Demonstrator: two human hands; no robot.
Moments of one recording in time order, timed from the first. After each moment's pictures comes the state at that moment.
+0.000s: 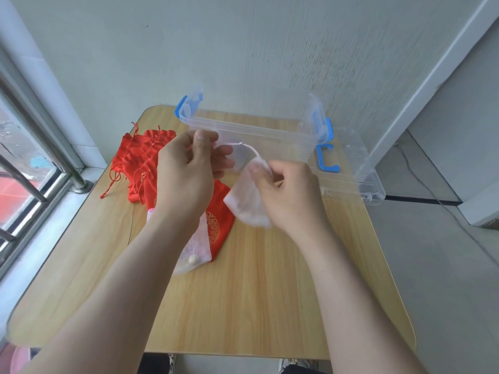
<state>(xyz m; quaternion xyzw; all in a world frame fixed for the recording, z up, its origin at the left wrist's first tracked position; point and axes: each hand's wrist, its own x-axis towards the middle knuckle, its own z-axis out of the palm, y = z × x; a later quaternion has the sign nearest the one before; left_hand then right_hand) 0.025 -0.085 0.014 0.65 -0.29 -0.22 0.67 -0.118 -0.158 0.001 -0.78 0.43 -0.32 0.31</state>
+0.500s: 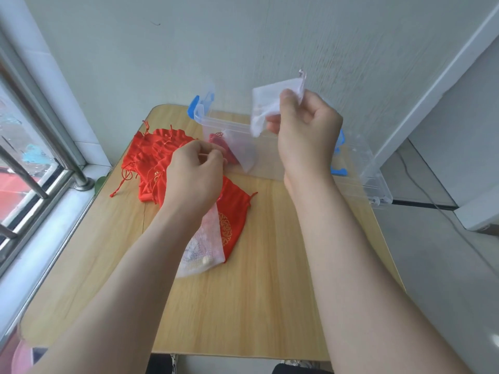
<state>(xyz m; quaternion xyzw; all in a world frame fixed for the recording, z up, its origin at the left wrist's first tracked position) 0.050 -0.085 0.005 0.73 -0.25 -0.22 0.60 -0.050 -0.192 0.045 -0.58 0.39 -0.58 0.42</state>
